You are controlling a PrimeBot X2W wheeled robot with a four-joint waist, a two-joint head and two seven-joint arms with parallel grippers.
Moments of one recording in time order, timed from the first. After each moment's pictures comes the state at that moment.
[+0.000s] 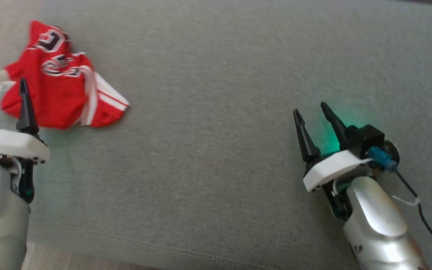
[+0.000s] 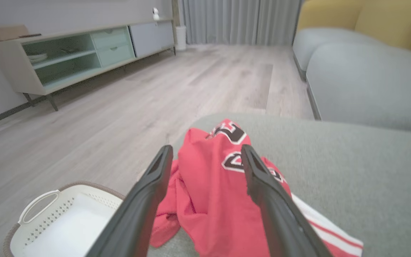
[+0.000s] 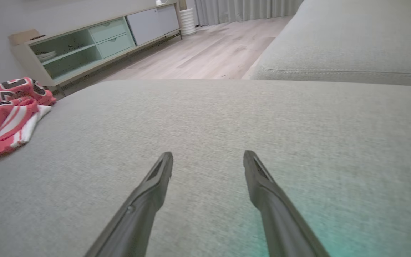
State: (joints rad) left arm -0.64 0.34 -0.08 0.84 -0.39 -0.13 -0.25; right arm -0.42 -0.05 0.22 0.63 0.14 0.13 -0.25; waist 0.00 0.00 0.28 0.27
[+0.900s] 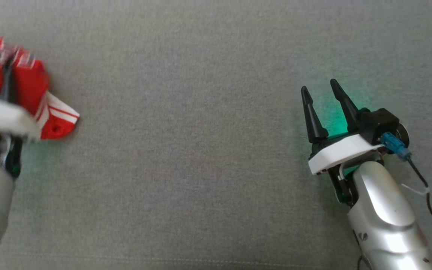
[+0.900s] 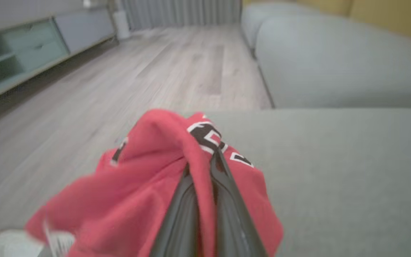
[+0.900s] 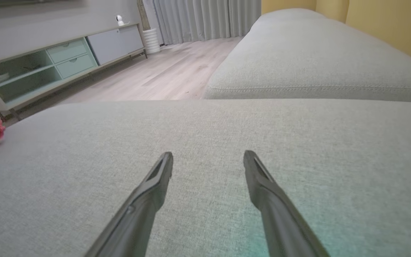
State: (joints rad) left arm -0.80 0.45 -0.40 1.01 -0.61 -0.13 -0.22; right arm -0.46 -0.06 0.19 0.56 0.13 0.13 -0.26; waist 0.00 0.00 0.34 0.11
